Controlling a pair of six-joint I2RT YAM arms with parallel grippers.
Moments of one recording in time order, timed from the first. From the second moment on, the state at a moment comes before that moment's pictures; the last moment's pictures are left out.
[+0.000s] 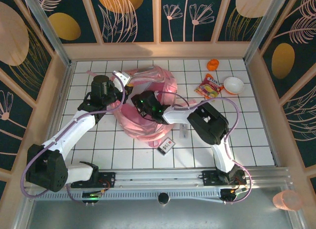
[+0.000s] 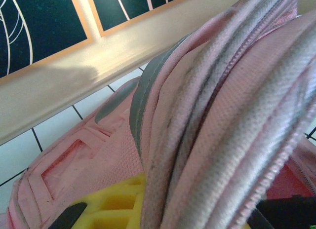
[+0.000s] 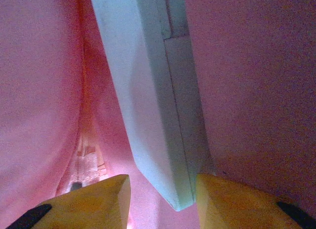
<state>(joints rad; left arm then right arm) -0.34 1.28 0.91 -0.01 0.28 0.20 0.90 2.09 1.29 0.31 0.08 1.62</state>
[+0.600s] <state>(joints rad) -0.34 1.28 0.91 -0.01 0.26 0.20 0.85 2.21 1.45 0.34 0.07 1.53</state>
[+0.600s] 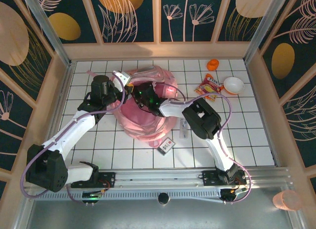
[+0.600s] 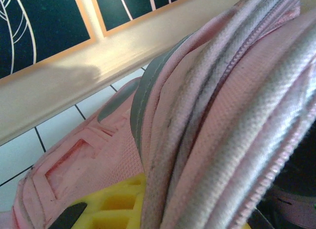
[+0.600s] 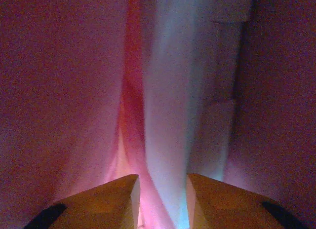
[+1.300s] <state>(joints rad) -0.35 1.28 0.91 -0.01 0.01 0.17 0.88 1.41 1.02 -0.36 0.05 1.25</state>
